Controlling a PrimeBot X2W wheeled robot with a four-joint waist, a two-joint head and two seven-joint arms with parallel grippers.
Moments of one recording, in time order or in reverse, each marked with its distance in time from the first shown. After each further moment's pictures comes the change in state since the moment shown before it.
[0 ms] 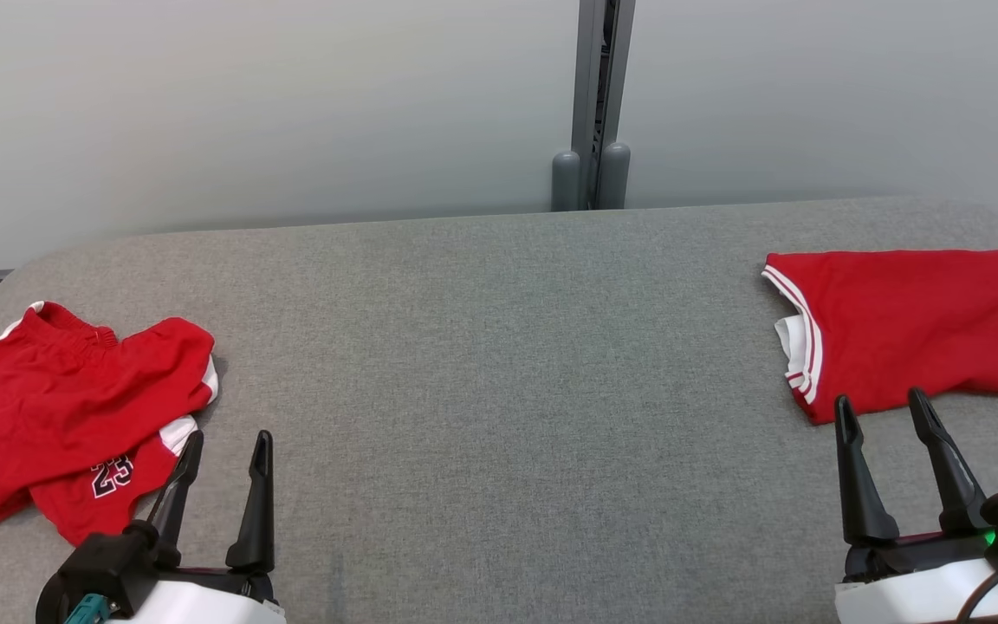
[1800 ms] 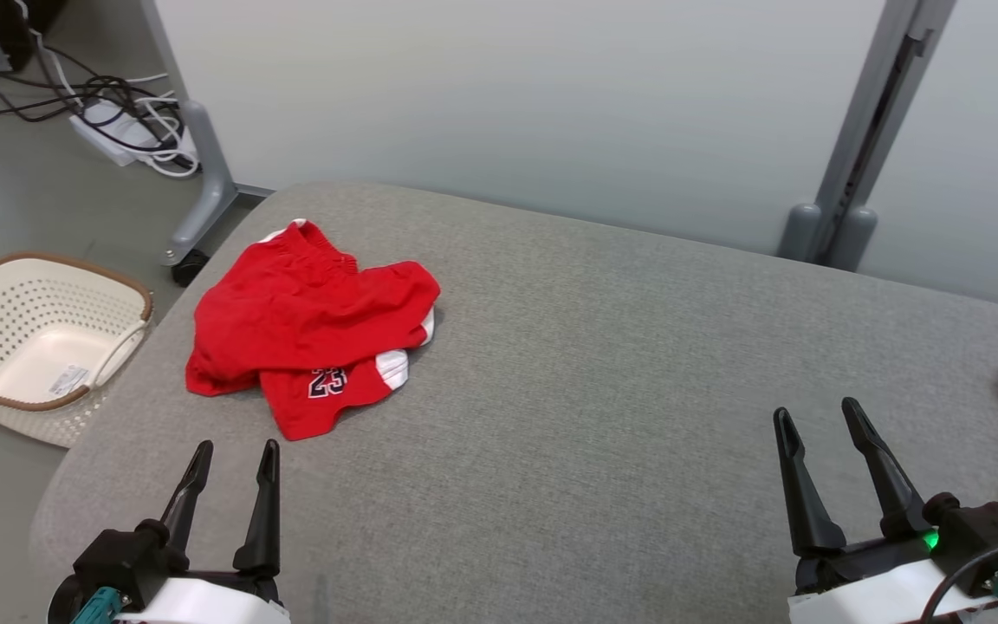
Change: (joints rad) left arm -0.032 -0.036 0.033 0.097 0.038 -0.040 0.000; right arm -0.021 -0.008 0.104 0.044 0.059 0.000 -0.001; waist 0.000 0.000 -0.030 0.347
